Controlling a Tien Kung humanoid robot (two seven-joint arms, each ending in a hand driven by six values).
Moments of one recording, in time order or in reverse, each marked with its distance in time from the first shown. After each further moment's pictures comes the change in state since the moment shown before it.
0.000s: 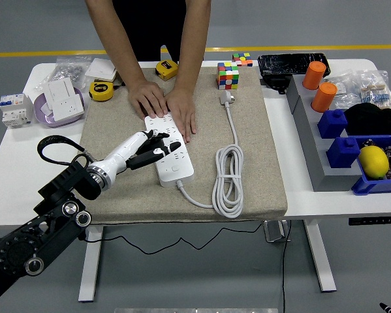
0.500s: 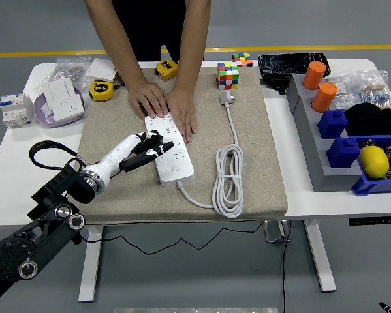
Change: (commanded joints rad) left arm 0.030 0.011 -0.024 -0.013 -0.047 -0.006 -0.009; right arm 0.004 0.000 0.000 0.000 0.005 0.000 0.001
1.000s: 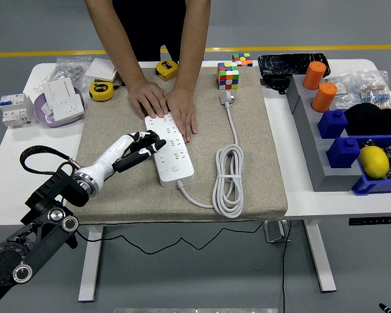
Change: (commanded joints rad) left arm 0.040 0.002 -0.035 -0.007 -0.018 0.014 -0.027; right arm -0.005 0.001 0.001 0.000 0.000 0.002 0.002
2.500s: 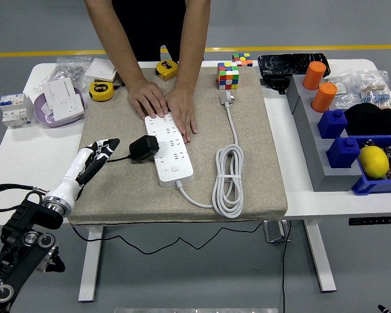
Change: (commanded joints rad) left arm 0.189 -0.023 -0.169 0.016 -0.090 0.118 -0.130; right arm -0.009 0.006 0.001 0.000 0.013 -0.003 0.001
